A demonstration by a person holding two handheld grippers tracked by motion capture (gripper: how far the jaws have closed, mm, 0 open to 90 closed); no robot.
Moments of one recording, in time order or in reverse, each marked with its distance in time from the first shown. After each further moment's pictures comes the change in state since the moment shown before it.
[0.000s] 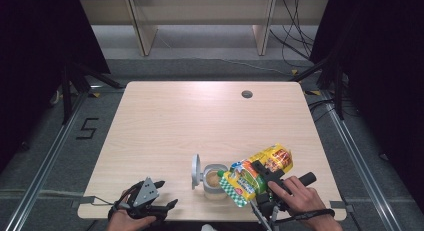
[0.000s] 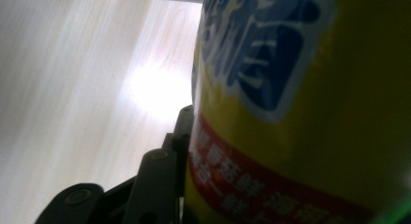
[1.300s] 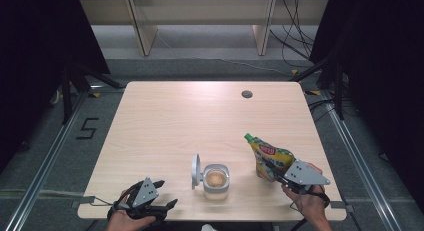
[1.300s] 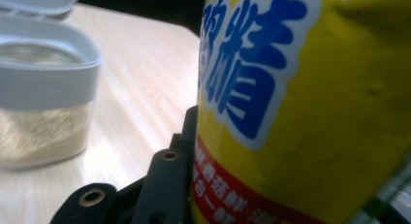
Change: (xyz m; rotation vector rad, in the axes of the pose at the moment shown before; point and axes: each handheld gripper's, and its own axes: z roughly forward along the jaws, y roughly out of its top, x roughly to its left) left arm 0.001 0.001 -0.003 0.005 0.003 0.019; right arm 0.022 -0.083 0.022 -0.319 0.044 1.214
